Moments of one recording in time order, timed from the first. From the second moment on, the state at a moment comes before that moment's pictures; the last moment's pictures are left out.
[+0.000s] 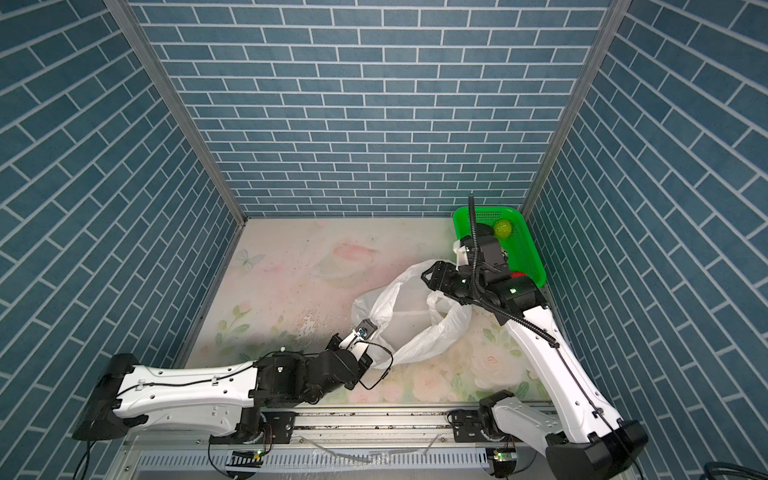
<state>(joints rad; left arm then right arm) -1.43 1.13 0.80 -0.34 -0.65 -0.29 0.48 1.10 1.23 -0.91 -0.28 0.71</state>
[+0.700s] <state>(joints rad) -1.43 1.13 0.80 -0.28 -0.66 -0.27 0.77 1.26 0.97 -0.95 0.01 0.71</state>
